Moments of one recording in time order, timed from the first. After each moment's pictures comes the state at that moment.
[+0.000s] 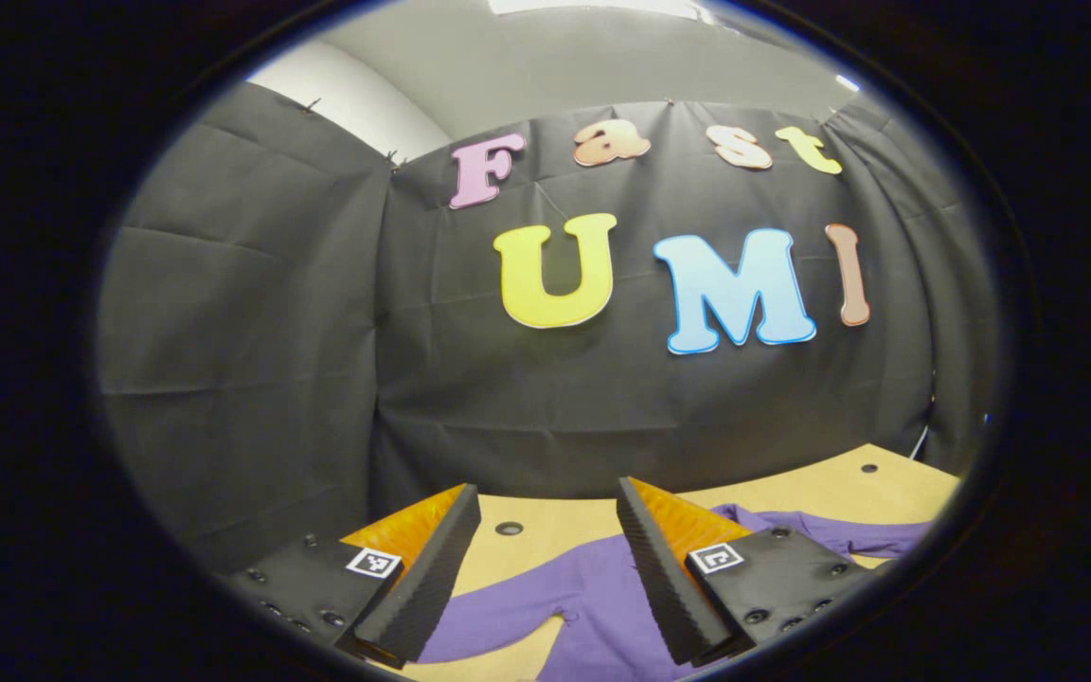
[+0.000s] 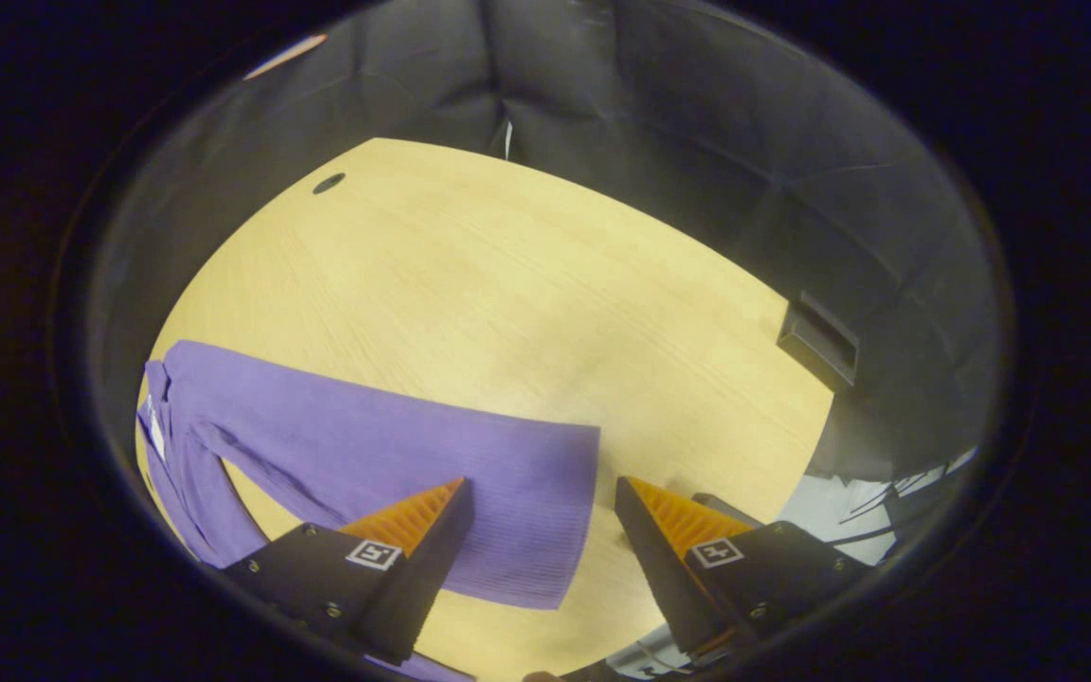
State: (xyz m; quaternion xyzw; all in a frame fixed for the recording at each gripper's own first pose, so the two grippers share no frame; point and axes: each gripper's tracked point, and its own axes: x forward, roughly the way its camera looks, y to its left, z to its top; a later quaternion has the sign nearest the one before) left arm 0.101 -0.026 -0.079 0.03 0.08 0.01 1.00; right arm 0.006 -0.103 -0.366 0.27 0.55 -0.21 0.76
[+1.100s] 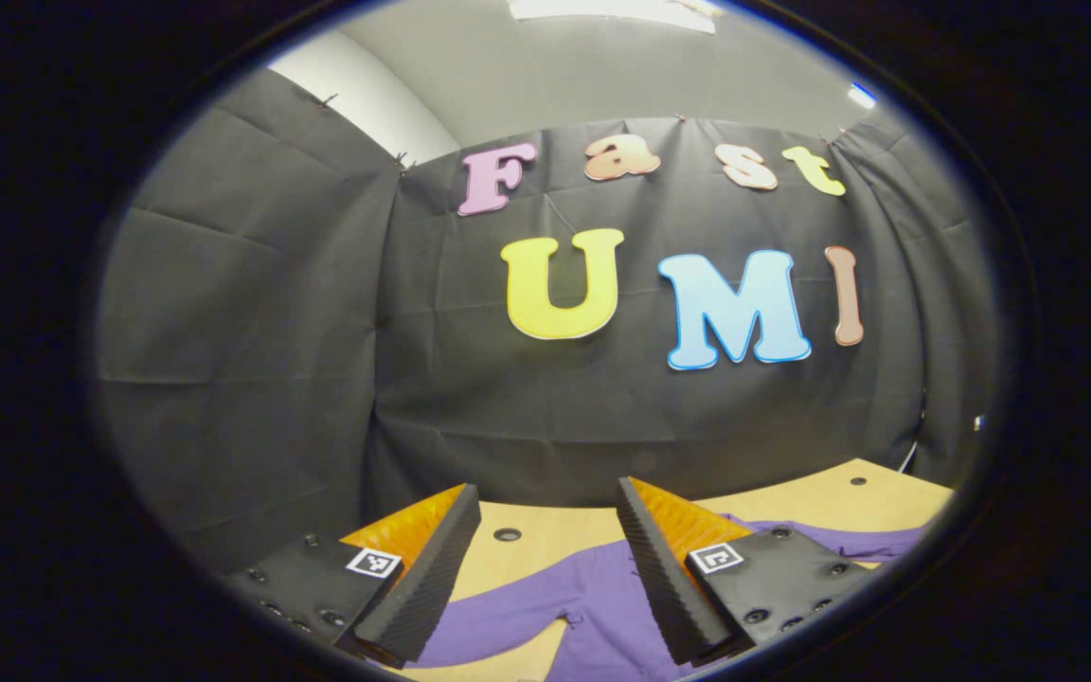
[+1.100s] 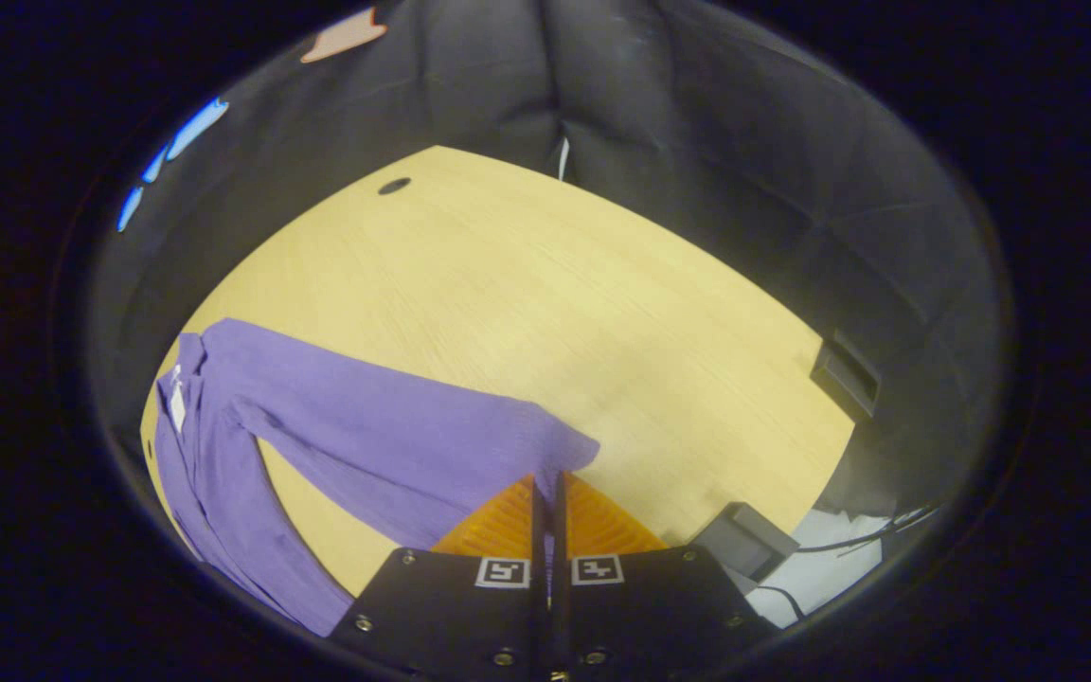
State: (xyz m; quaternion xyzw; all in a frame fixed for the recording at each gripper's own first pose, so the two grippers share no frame) left arm 0.089 -0.002 -0.063 0.01 0.05 0.00 1.00; right arm 0.032 -0.085 -0.321 0.23 0.50 -0.14 0.82
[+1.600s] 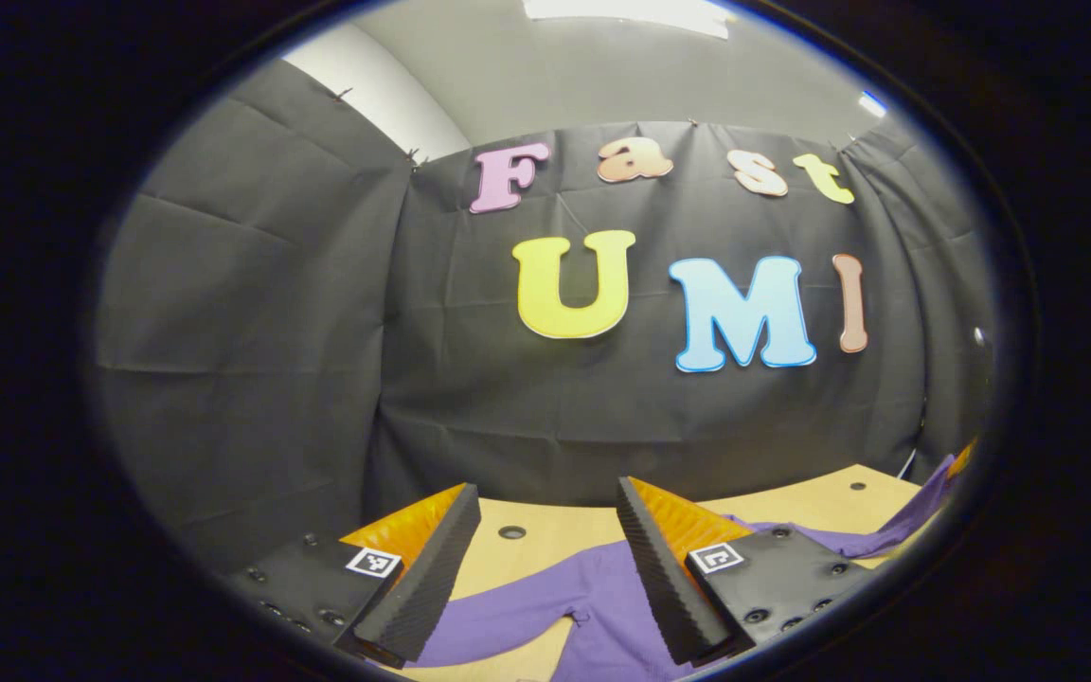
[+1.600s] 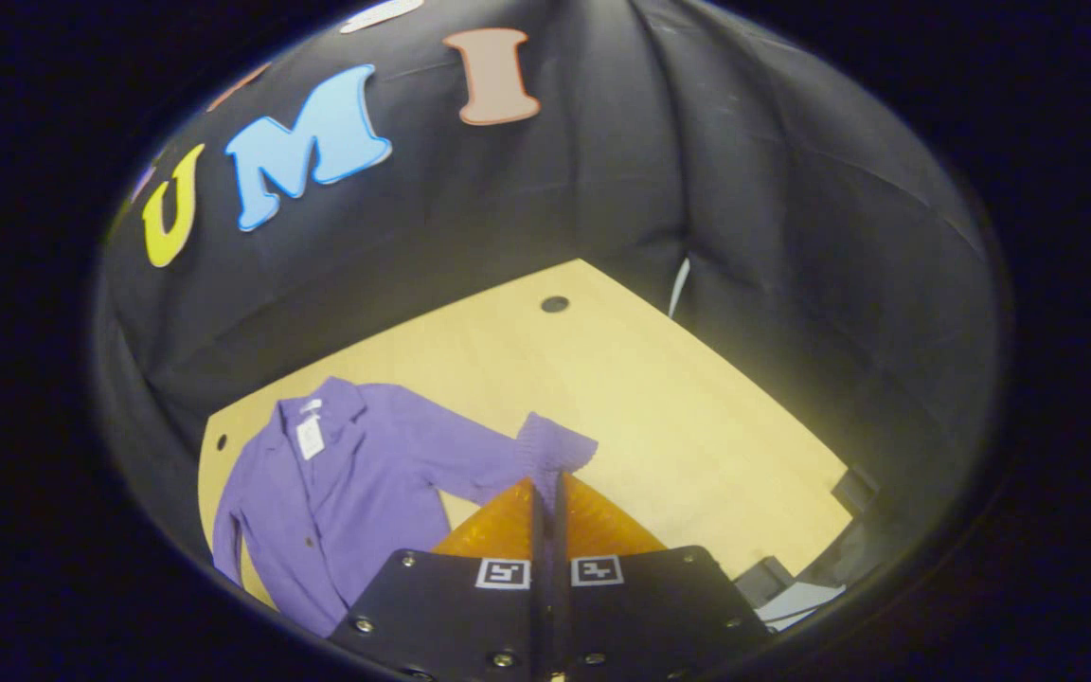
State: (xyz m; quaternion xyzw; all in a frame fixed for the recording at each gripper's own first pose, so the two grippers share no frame) left arm 0.084 0.019 -0.072 -0.01 0.05 0.00 1.00; right arm 0.096 -0.011 -0.151 0.19 0.35 -0.01 0.92
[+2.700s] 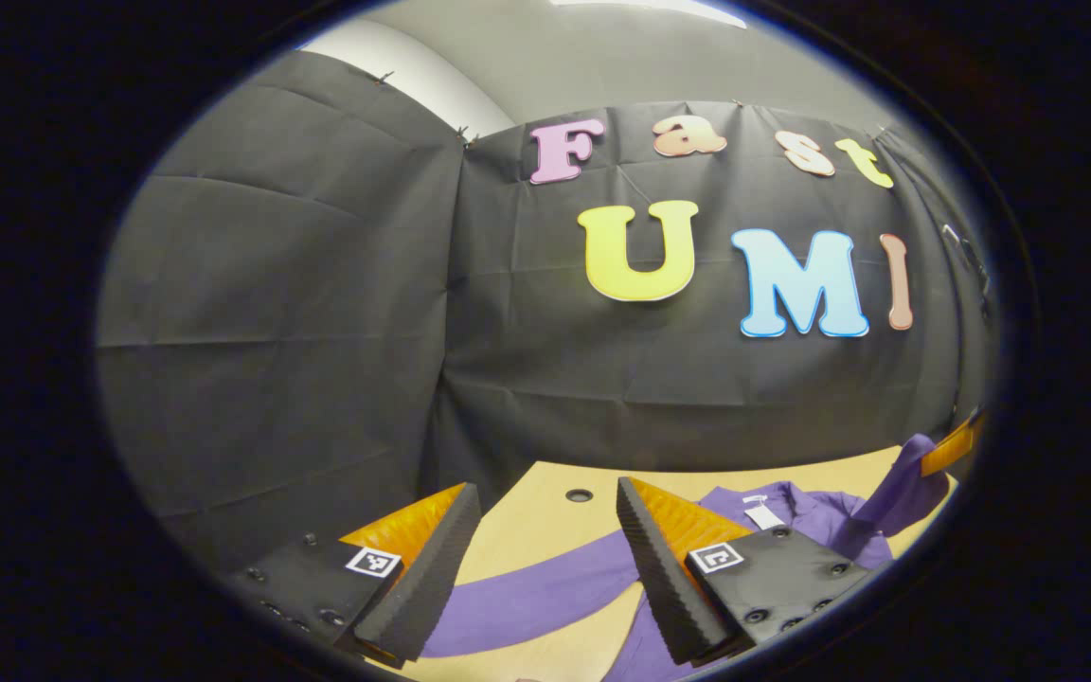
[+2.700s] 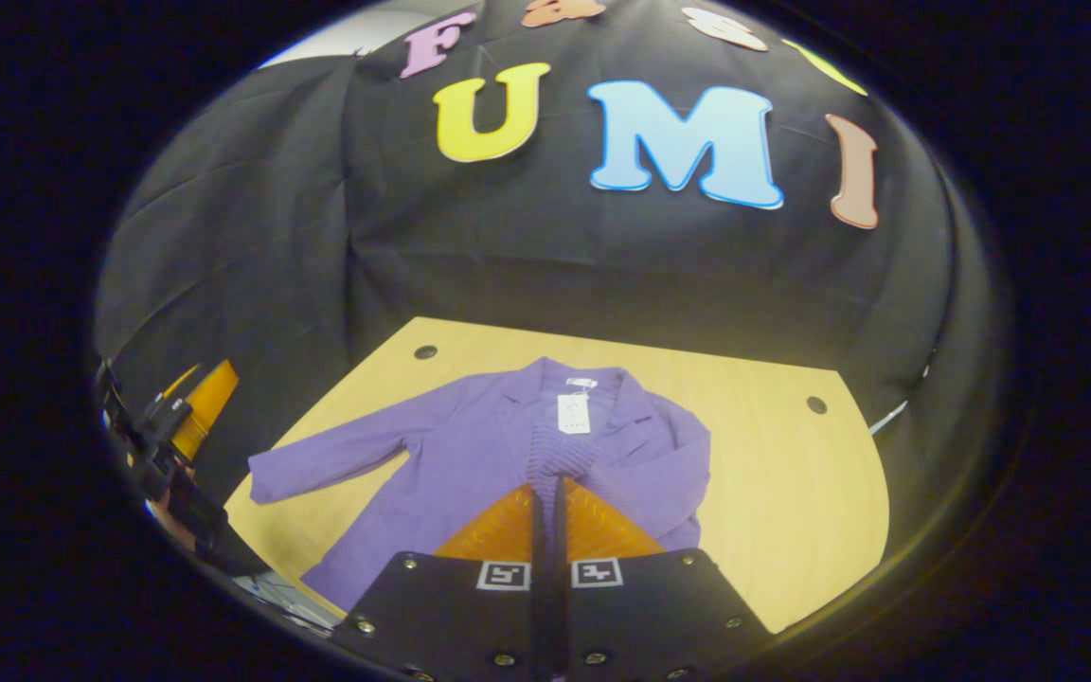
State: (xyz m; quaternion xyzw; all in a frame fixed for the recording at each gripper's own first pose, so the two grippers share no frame) left arm 0.041 0.099 -0.121 -0.01 0.09 0.08 0.99; right arm 0.048 0.262 -0.065 0.02 0.27 0.29 0.92
